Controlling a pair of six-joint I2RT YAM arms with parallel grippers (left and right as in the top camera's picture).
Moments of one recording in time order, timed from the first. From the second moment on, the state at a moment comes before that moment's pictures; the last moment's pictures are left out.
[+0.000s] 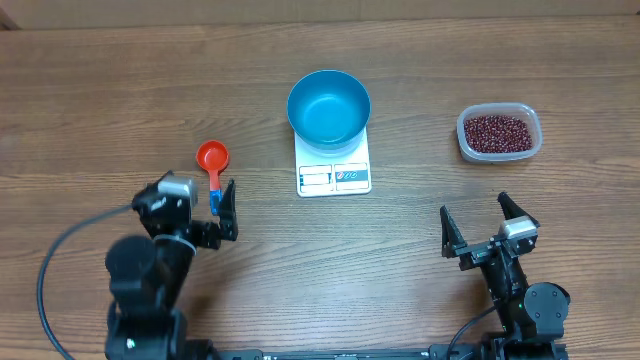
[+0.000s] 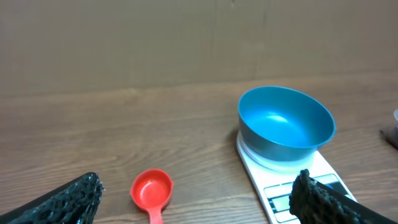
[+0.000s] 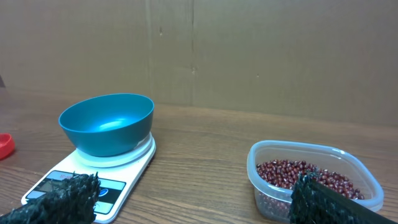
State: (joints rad) left arm 0.03 0.53 0.48 -0.19 0.21 0.00; right arm 0.00 0.01 0.02 -0.01 -0.24 -0.01
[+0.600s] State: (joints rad) left arm 0.03 1.18 1.21 -0.79 0.37 0.01; right arm 0.00 0.01 0.02 -0.01 -0.24 -0.01
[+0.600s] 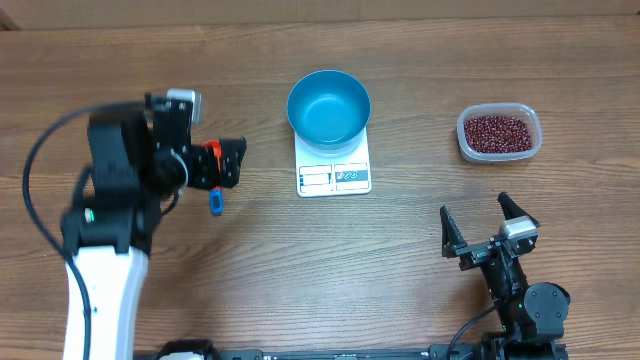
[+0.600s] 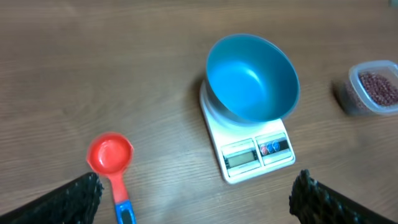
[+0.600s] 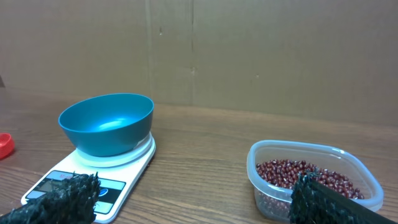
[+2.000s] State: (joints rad) left arm 0.26 1.82 1.55 -0.99 0.20 -0.07; right arm 0.00 0.01 0.02 -0.01 -0.24 -0.01
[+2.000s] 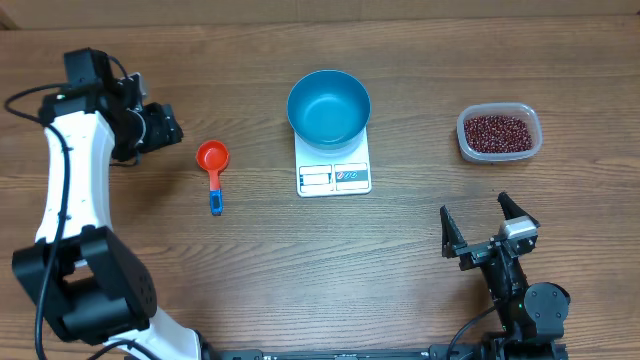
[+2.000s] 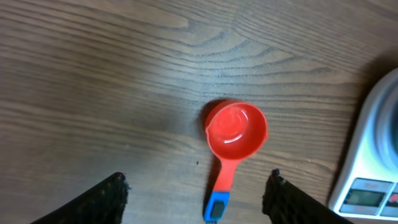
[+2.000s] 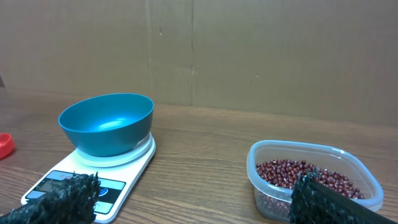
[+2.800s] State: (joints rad) left arm 0.13 2.08 1.54 -0.84 0.17 0.00; right arm 0.00 0.01 0.02 -0.01 -0.24 -0.01
